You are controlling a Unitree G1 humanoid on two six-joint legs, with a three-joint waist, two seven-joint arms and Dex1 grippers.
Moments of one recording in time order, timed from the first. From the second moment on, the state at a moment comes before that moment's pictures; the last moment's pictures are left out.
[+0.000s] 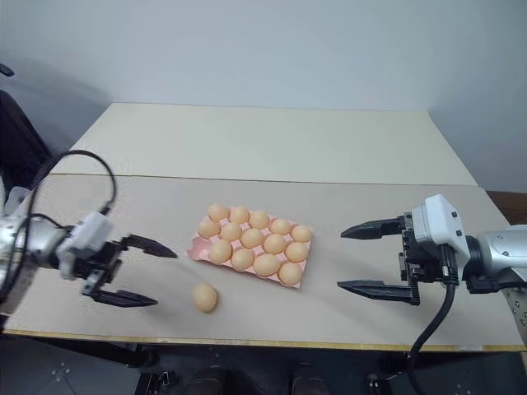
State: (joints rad) left arm -0.39 1.00 -0.09 0.00 -0.54 0.10 -1.61; right arm -0.12 -1.04 -0.36 -0.44 0.77 0.47 1.30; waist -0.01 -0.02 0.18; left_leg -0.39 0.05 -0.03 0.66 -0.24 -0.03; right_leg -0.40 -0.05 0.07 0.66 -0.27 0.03
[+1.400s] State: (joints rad) left arm -0.64 0.85 -0.16 0.34 -0.41 -0.07 -1.46; right arm -0.08 -1.03 -0.40 -0.51 0.81 0.49 1.24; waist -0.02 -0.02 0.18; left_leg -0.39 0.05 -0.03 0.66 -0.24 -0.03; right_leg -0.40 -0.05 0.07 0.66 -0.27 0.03
